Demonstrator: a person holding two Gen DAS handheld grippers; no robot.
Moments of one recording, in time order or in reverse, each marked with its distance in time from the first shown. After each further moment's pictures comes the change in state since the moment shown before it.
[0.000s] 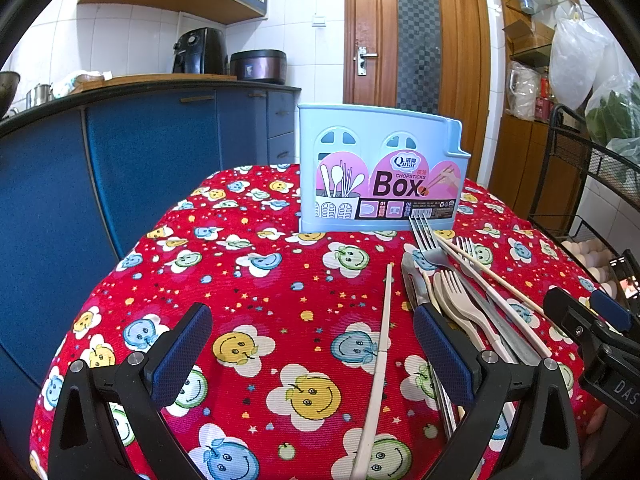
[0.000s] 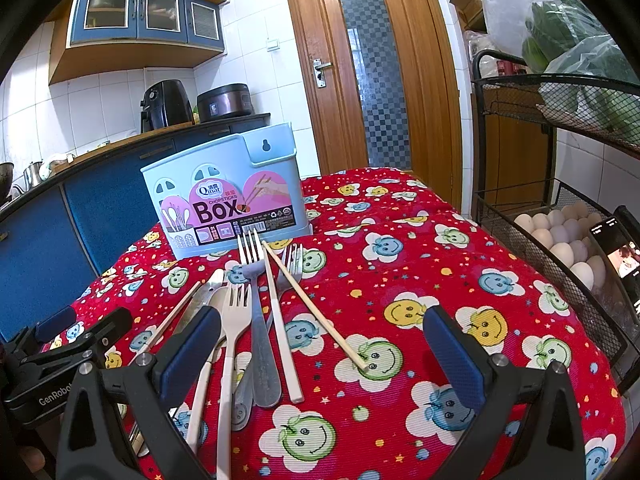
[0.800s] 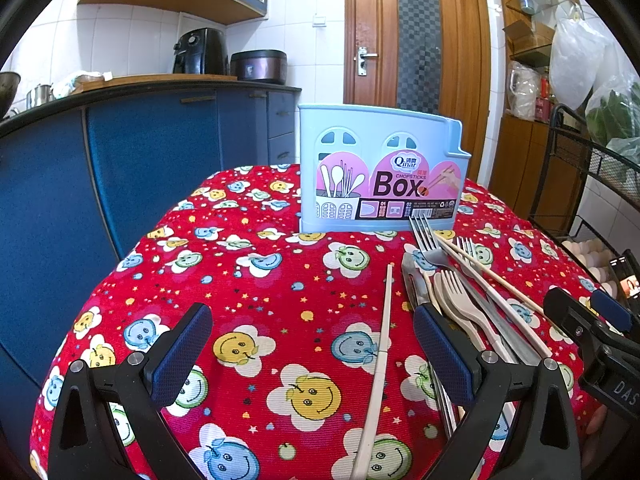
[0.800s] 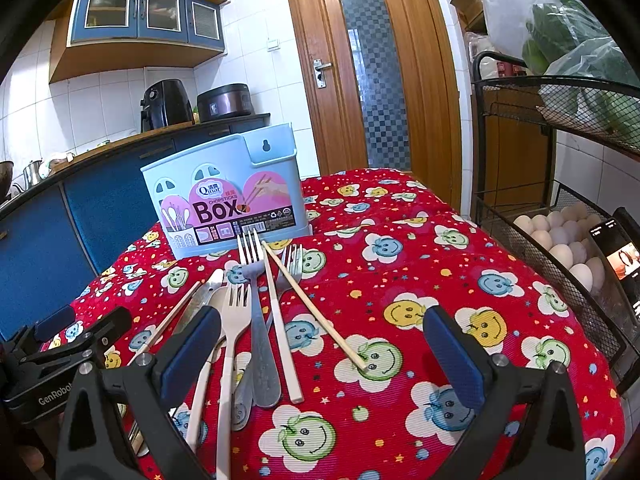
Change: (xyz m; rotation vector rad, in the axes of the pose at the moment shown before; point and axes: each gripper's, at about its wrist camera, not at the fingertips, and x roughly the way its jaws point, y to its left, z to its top) left arm 0.000 0.000 0.000 0.001 -0.001 0.000; right arm 0.001 0.001 0.000 -0.004 -0.005 -0.003
